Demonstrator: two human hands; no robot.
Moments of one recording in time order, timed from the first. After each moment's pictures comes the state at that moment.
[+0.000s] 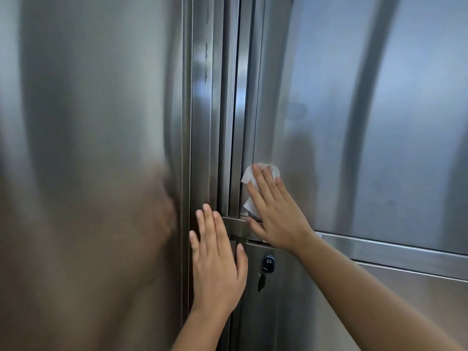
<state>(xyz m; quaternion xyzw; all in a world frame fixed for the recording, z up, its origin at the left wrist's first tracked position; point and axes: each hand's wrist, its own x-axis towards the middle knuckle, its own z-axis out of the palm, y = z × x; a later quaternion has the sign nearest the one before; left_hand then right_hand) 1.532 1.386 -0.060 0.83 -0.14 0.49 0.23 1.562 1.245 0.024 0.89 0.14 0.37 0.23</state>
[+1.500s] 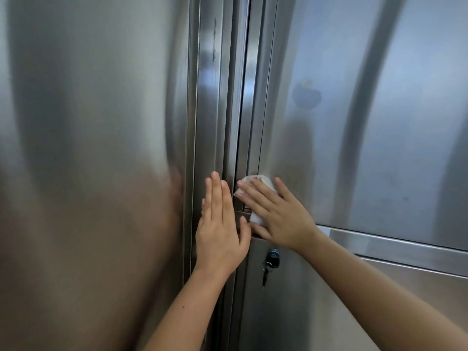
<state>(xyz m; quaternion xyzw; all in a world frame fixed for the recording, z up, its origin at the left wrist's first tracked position) 1.574 1.390 -0.041 0.78 -0.21 0.53 0.25 1.576 1.235 0.009 0.79 0.19 0.44 0.37</state>
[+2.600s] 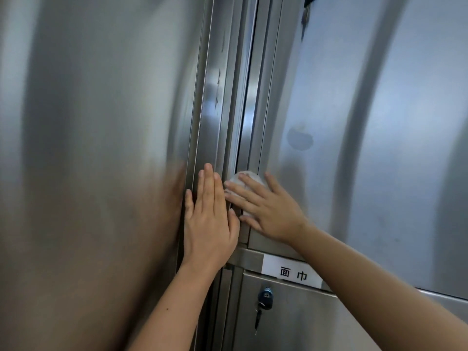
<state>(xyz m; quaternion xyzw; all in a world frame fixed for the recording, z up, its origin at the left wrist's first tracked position) 1.577 1.398 0.029 0.77 -0.16 0.58 0.20 1.593 1.242 0.081 0.74 0.23 0.47 0.42</state>
